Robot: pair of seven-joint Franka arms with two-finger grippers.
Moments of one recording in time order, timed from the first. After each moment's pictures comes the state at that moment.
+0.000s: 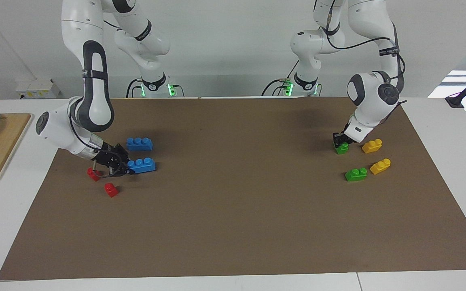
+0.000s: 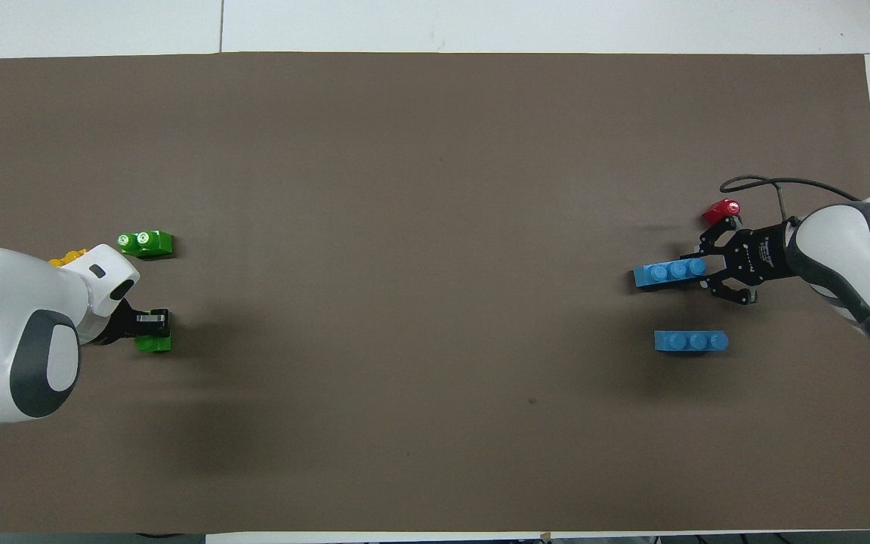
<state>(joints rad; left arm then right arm) 0.01 0.01 0.02 -2.37 -0.02 2.25 0.03 -0.21 0.28 0.02 -2.08 0.55 2.14 0.90</state>
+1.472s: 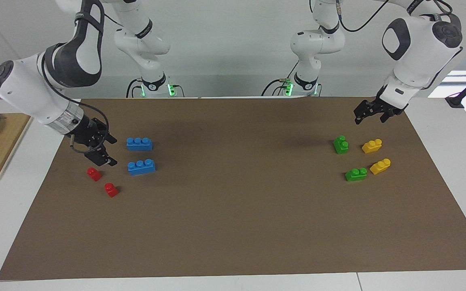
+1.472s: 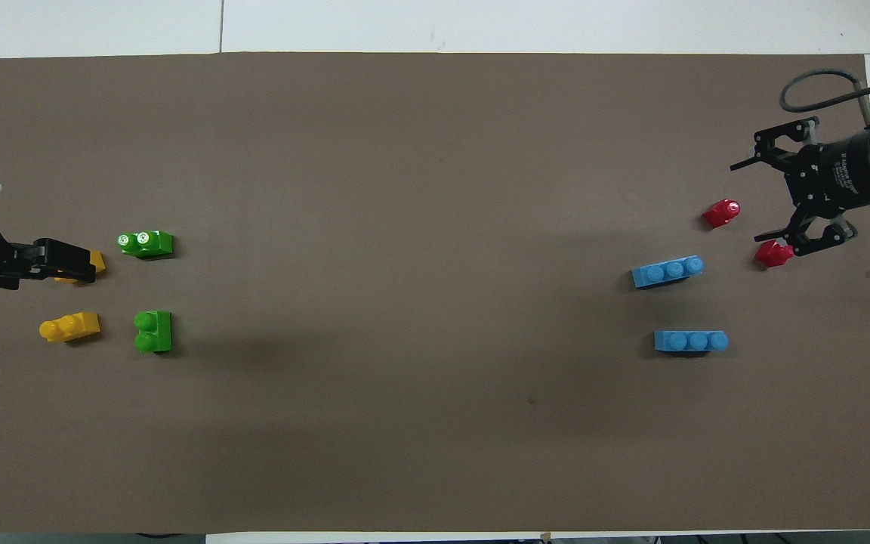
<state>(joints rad) 0.01 -0.07 0.01 -1.85 -0.02 1.71 0.01 -0.12 0.15 0.04 -1.69 0.29 1.81 1.05</state>
